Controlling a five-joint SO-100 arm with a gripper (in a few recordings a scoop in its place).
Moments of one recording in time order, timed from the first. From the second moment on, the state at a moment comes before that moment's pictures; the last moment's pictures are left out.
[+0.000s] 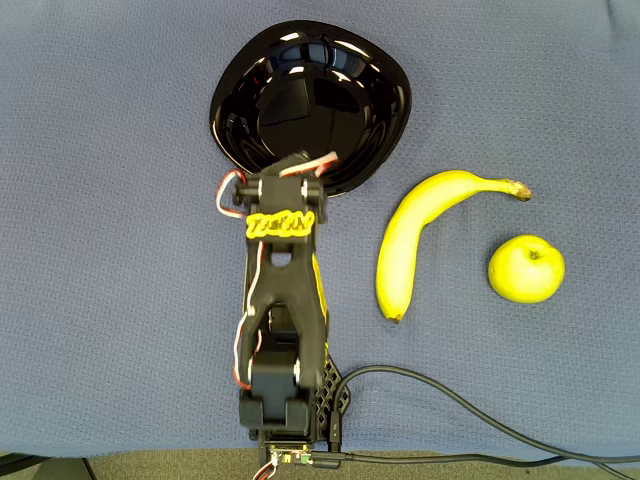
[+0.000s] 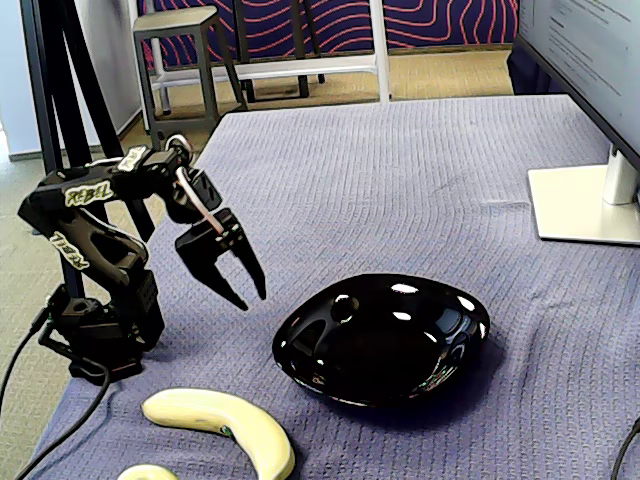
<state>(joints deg) -3.7 134.6 129.3 68.9 -32.1</state>
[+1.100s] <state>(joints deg) 20.5 107.0 98.5 91.5 -85.3</state>
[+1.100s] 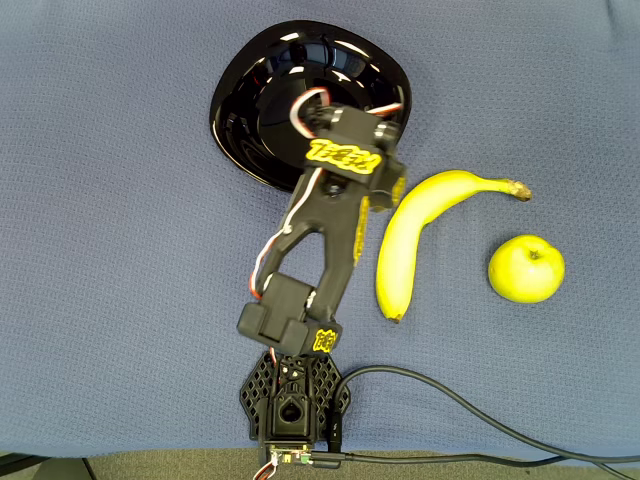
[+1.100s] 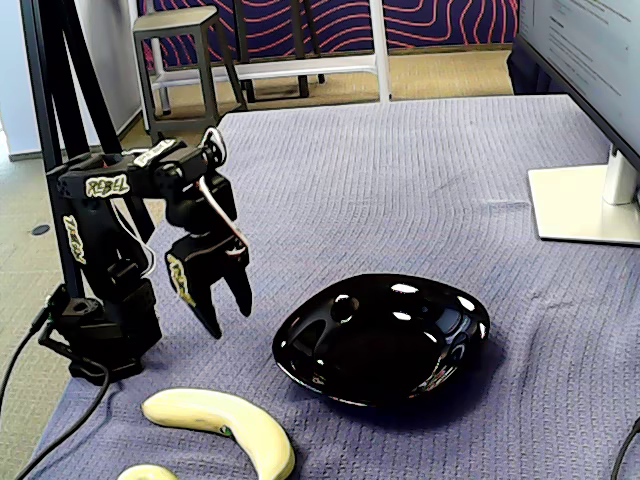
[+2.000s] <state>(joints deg) 34.7 89.8 93.5 83.1 -85.3</state>
